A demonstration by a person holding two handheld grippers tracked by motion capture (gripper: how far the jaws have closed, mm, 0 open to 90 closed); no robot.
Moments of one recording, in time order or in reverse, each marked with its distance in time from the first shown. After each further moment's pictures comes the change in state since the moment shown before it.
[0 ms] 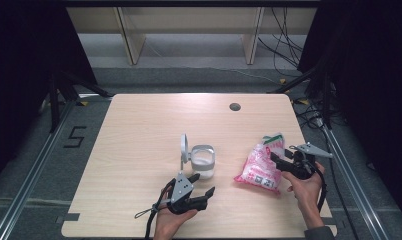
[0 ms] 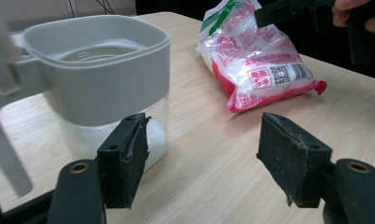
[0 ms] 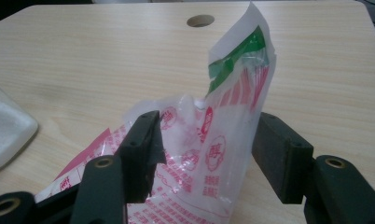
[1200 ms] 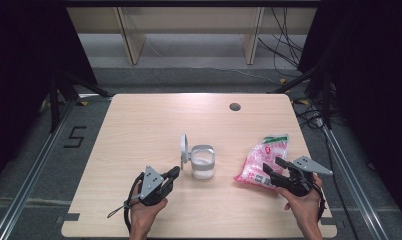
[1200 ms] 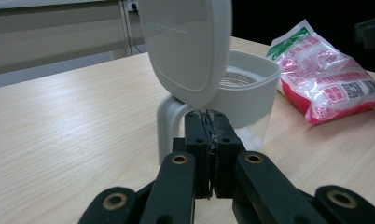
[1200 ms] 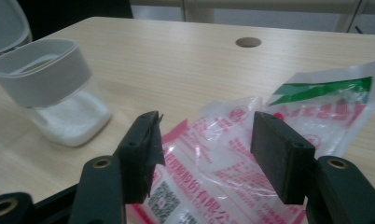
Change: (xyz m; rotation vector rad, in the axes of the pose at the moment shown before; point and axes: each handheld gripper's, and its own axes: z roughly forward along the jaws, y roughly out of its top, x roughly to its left) left arm 0.052 0.007 -0.044 -0.089 0.169 0.053; right arm 0.042 -0.018 -0.033 -0.076 0.124 -0.123
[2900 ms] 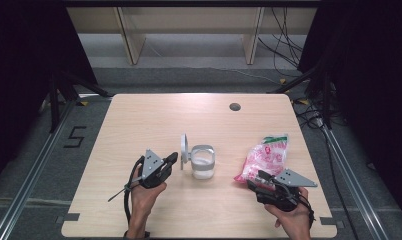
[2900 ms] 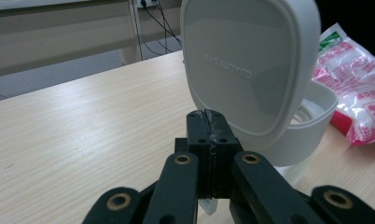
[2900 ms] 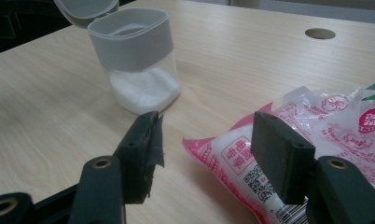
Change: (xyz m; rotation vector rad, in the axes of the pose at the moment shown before) left arm 0.023 0.022 0.025 0.039 0.031 0.013; right arm 0.045 -0.014 -0.004 0.039 0.142 -0.095
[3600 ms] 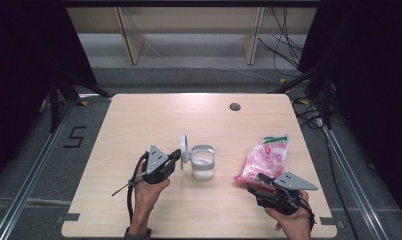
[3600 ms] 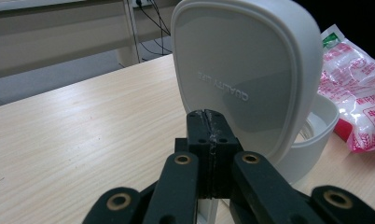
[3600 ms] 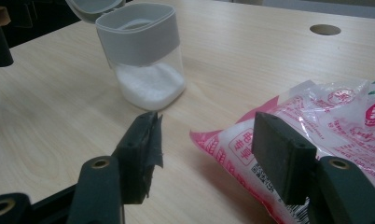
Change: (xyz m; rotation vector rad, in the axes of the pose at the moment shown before) left arm -0.003 0.010 0.009 0.007 -0.016 0.014; right arm 0.004 -0.004 -0.004 0.006 0.013 0.003
